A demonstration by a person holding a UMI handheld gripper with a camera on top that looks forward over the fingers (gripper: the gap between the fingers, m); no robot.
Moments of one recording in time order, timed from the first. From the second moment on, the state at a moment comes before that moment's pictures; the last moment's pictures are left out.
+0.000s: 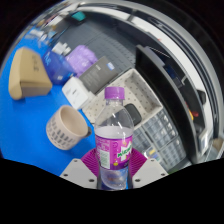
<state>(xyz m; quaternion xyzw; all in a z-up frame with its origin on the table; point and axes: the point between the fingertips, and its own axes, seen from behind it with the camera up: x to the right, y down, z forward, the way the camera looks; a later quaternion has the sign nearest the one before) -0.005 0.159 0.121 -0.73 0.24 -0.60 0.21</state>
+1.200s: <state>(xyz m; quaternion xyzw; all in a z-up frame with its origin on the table) 0.058 0.150 0.180 -0.73 -0.01 -0.68 0.00</state>
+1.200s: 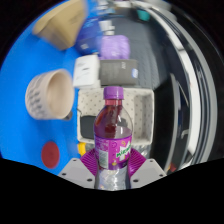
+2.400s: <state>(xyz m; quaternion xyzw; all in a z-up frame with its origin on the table) 0.078 0.118 0.105 -0.58 0.49 -0.41 0.50</state>
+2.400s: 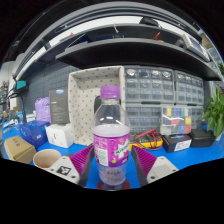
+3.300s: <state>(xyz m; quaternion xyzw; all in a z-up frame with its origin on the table) -0.140 0.120 0.119 -0.55 0.56 -0.43 0.45</state>
